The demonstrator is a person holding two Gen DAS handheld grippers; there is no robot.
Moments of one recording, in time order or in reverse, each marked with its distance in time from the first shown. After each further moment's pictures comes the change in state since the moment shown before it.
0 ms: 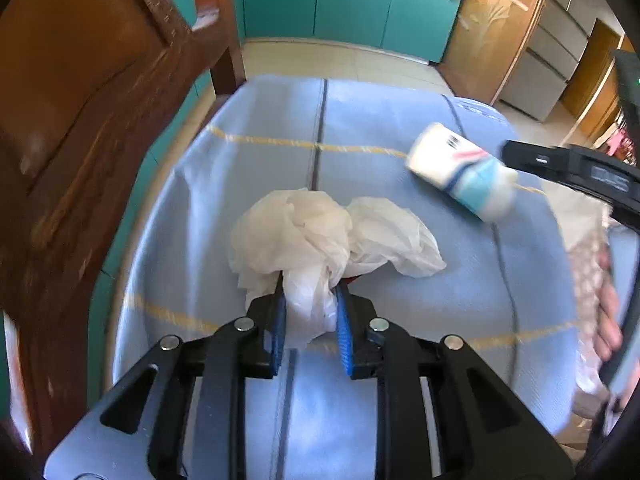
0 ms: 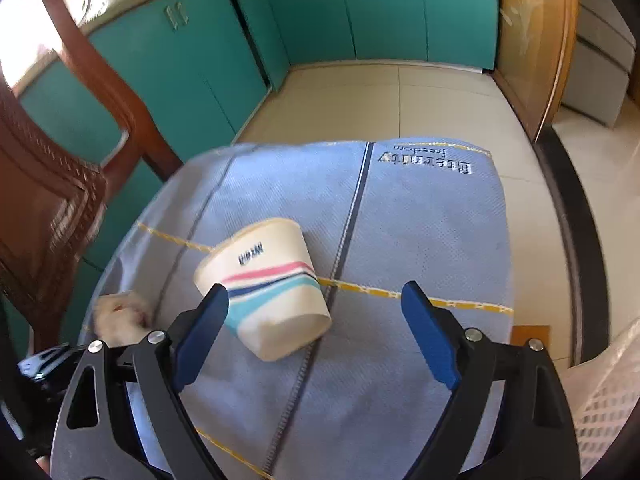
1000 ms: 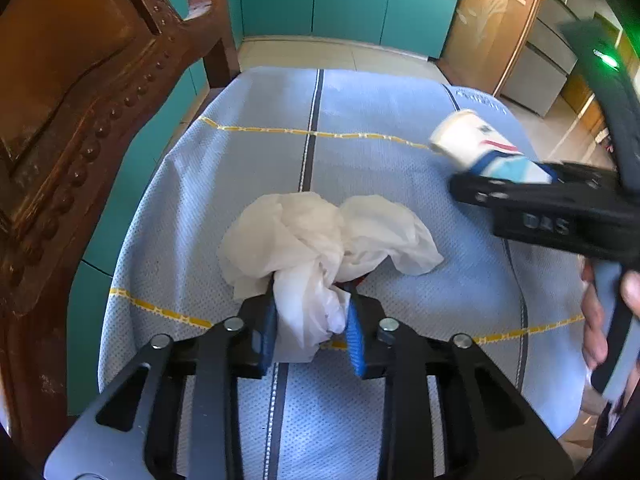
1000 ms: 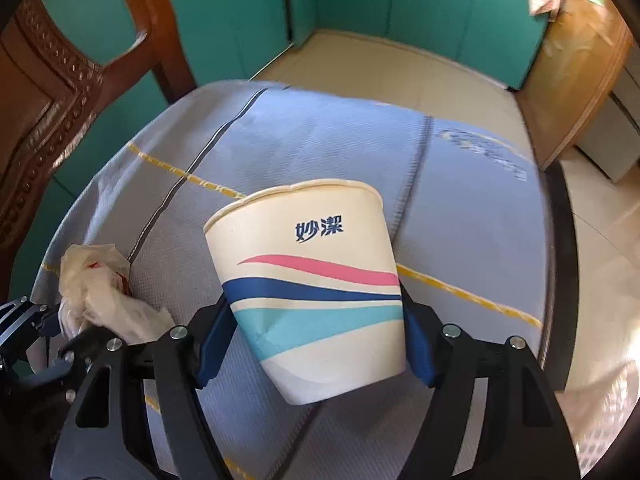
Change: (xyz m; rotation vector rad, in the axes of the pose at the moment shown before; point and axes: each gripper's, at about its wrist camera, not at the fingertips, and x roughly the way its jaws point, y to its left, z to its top) left arm 0.013 -0.008 -0.003 0.011 -0.012 0.022; right arm 0.034 0.041 -0.013 -0.180 0.095 -0.099
